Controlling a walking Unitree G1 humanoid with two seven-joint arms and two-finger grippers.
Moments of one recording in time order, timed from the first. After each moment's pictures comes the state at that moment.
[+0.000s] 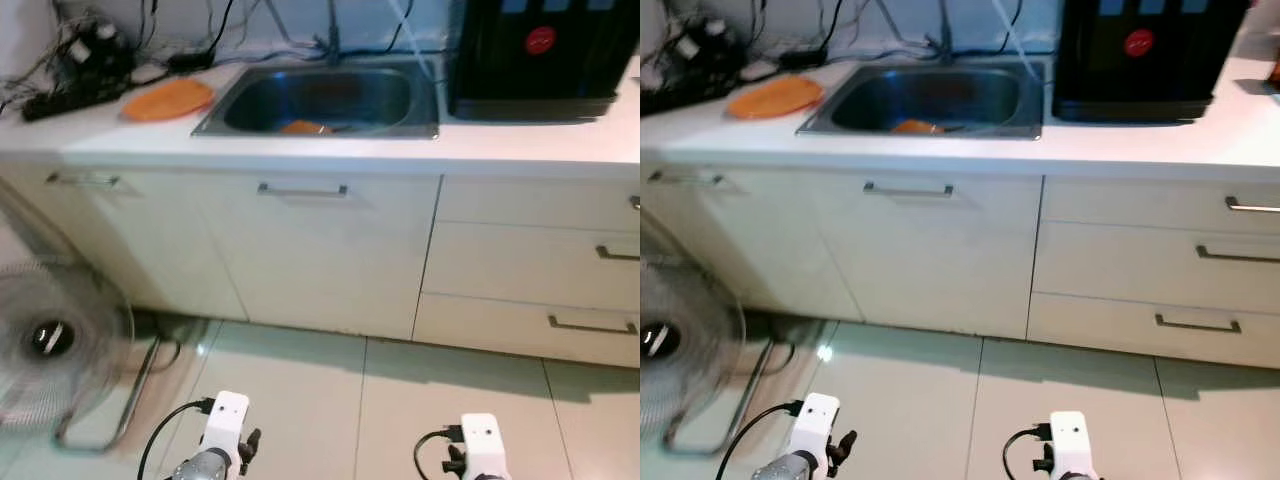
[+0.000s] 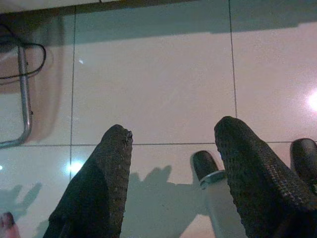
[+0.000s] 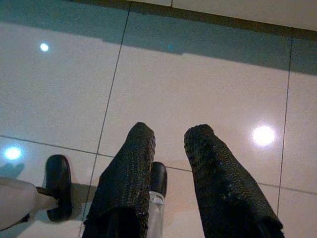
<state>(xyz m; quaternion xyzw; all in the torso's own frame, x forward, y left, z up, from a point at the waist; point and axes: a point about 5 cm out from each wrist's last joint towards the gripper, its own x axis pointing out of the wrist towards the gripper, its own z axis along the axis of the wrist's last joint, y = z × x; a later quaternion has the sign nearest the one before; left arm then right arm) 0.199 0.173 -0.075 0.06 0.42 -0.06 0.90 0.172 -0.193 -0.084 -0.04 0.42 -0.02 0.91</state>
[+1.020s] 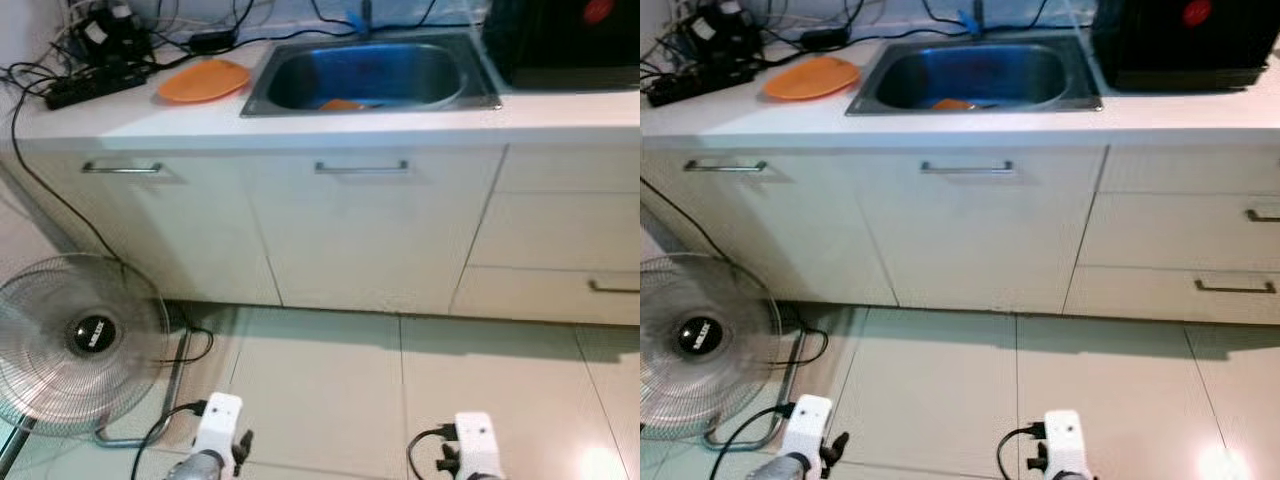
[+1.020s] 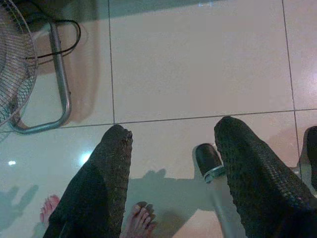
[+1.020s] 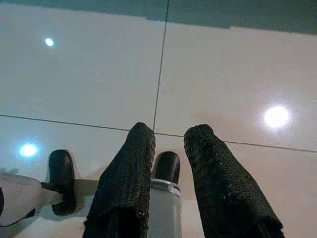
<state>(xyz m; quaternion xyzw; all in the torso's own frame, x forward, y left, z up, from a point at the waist) 0.197 0.179 -0.076 0.07 0.42 -0.05 0.90 0.174 -0.190 -0.084 -0.03 0.42 -0.02 0.91</state>
